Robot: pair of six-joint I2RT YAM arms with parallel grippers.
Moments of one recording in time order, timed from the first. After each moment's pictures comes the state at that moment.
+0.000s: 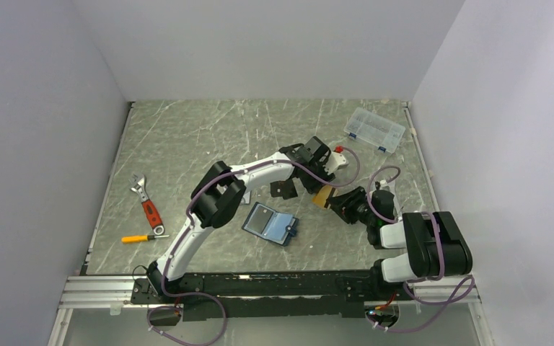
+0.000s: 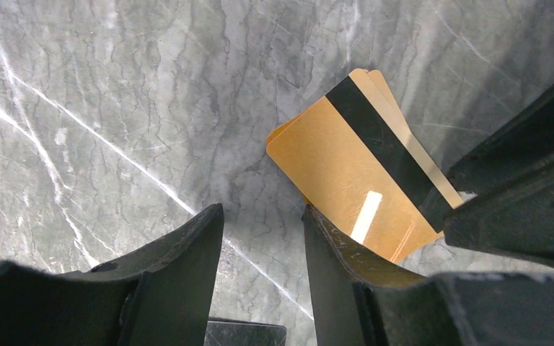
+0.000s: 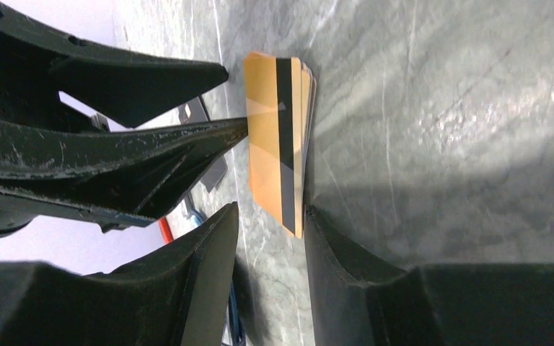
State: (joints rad) left arm -0.89 2.36 1.93 -0.50 0.16 0.24; right arm 0.03 1.43 0.12 0.77 -0.45 1.06
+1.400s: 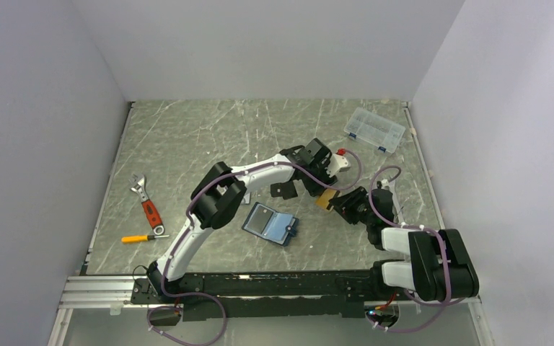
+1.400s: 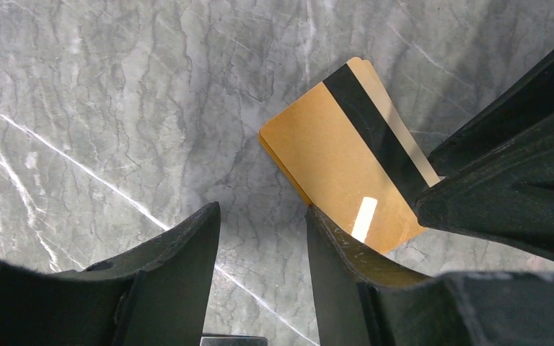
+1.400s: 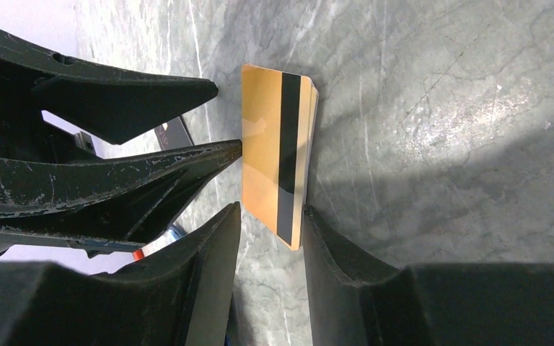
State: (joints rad) left arm -0.90 2.35 1.90 -0.46 0.21 0.25; right arm 0.07 1.26 0.13 0.54 -0.32 1.01
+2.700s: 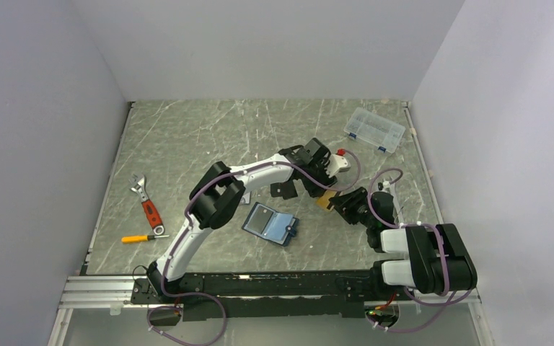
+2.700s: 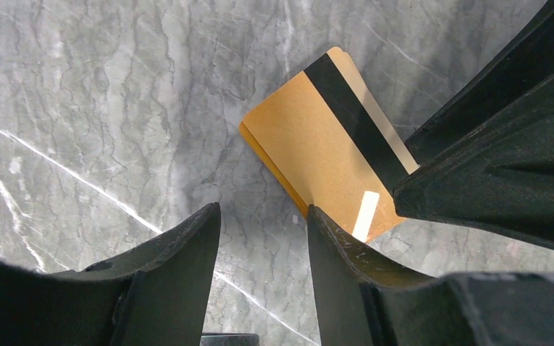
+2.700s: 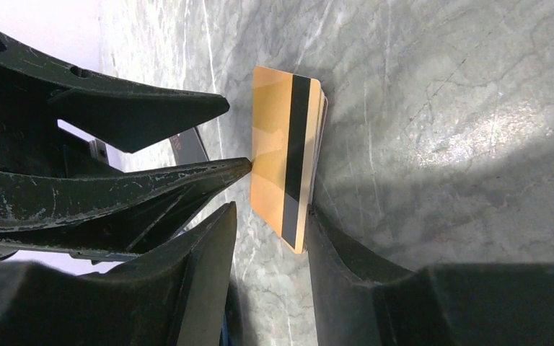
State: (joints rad) left arm -0.89 2.34 1.88 -0.45 0.27 0.25; right arm 0.07 1.31 0.09 0.69 -0.32 1.04
